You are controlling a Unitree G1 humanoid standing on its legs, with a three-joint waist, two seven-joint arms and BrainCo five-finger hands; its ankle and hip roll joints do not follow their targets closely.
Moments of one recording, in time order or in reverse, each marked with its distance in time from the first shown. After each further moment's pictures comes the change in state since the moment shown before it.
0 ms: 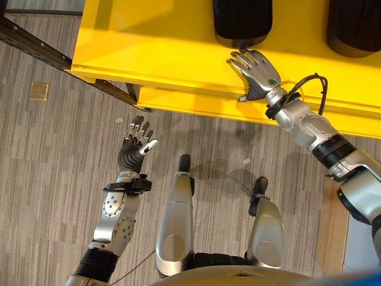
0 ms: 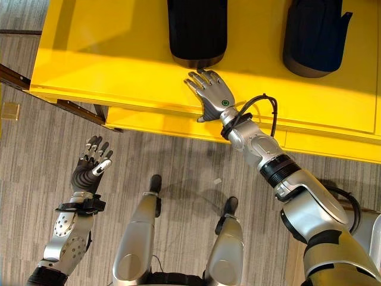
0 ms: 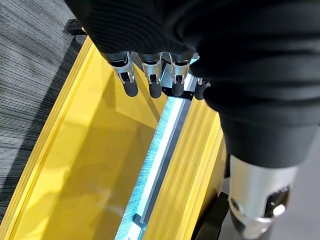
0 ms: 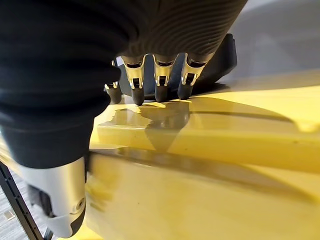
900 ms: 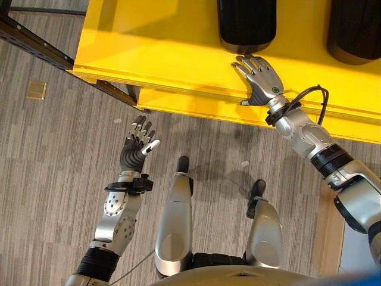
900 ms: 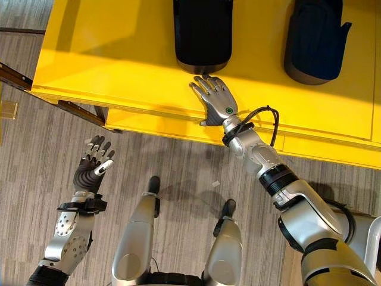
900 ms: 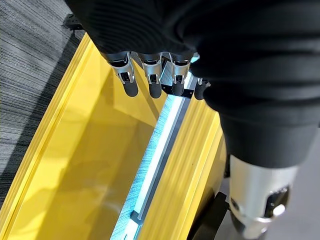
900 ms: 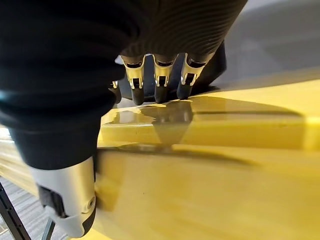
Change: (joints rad) left arm -0.004 0.000 -0.011 0.000 0.010 0.003 0.000; right arm 0.090 0.030 -0.081 -0.008 -0.020 0.001 -0.037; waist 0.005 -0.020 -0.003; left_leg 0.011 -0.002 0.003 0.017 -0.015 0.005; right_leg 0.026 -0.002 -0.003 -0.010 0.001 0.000
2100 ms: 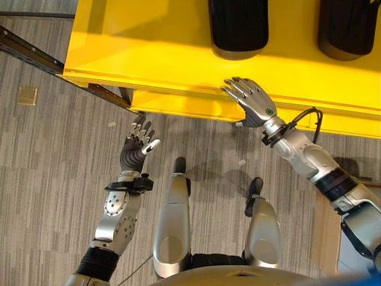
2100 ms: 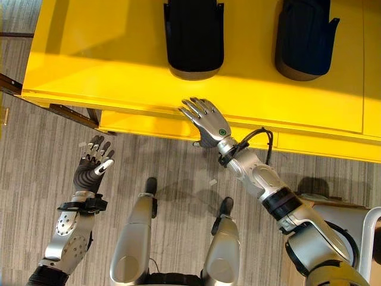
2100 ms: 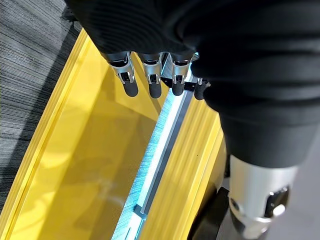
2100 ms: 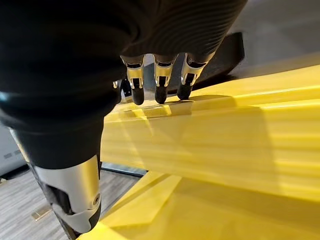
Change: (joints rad) left arm -0.006 -0.001 -0.001 -0.001 0.011 0.003 0.016; right arm 0.201 -0.003 -0.050 -0.248 -0.081 -0.031 0.064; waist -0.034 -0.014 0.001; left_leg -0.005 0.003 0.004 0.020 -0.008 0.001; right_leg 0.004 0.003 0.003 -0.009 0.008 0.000
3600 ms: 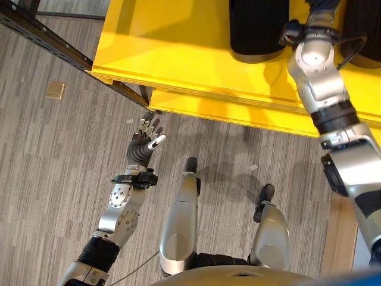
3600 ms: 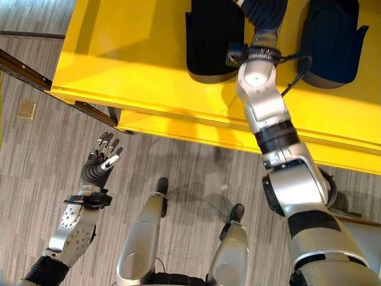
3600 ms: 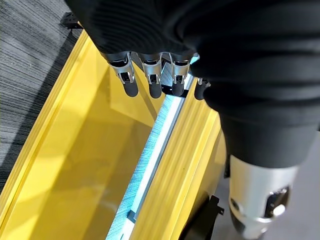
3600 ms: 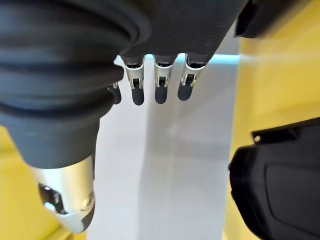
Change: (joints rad) left arm -0.070 0.058 -0.074 0.030 -0.100 0.000 0.009; right arm -0.423 0.126 -0.292 0.200 1.116 -0.092 -0.259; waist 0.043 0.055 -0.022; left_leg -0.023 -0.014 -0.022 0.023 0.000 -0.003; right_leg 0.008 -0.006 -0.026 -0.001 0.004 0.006
